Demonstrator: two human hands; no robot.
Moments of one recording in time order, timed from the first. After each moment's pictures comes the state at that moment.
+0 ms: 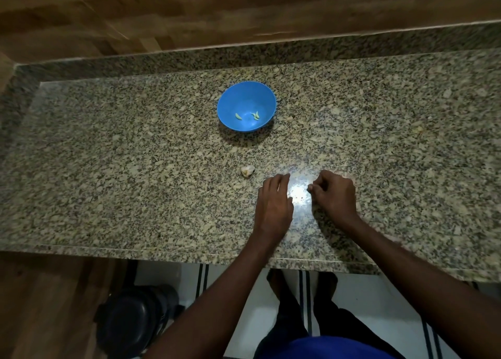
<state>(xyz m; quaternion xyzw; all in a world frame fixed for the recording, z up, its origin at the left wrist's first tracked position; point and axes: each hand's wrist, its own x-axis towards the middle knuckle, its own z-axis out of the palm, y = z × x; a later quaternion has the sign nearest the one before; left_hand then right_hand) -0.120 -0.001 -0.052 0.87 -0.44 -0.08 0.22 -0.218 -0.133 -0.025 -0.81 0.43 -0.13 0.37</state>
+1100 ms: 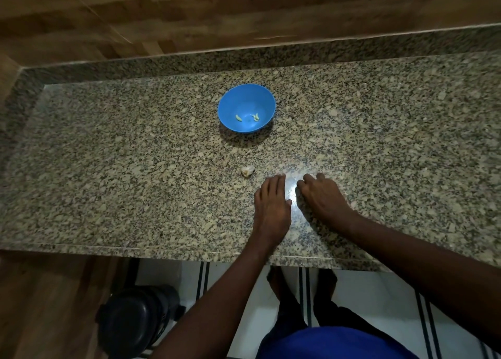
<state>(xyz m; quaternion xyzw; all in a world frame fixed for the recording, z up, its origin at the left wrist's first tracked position) -0.127 0.008 -0.052 0.88 -0.43 -0.10 0.18 -0.206 -0.129 -0.027 -0.98 0.17 0.04 -0.02</state>
